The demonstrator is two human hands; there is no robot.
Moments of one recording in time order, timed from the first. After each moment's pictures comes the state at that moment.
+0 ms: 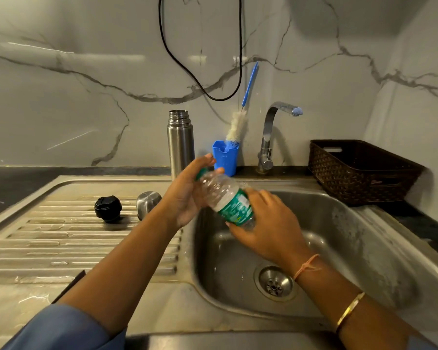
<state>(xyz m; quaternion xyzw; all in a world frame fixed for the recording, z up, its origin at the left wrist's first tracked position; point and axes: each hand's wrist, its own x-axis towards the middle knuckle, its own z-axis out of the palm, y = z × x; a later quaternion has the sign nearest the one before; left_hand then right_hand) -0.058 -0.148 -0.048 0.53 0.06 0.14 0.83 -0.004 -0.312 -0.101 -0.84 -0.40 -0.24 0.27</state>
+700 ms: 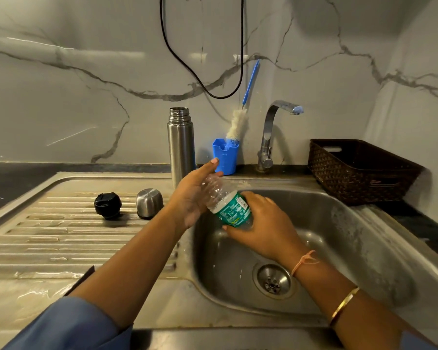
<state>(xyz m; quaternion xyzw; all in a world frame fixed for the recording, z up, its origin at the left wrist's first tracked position) -0.050 -0.155 -0.057 0.53 0.14 0.14 0.82 -0.006 -0.311 -0.096 -0.86 -0.41 -0.13 0.29</state>
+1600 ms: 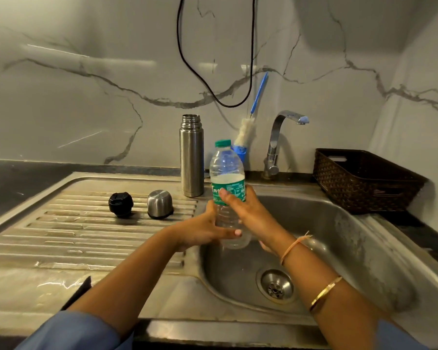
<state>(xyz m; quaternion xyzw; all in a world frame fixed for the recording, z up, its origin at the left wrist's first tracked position) -0.084 -0.156 -0.088 0.81 0.06 -0.04 0.58 -0.019 -0.276 -0.075 -0.69 -0.33 0.18 0.62</state>
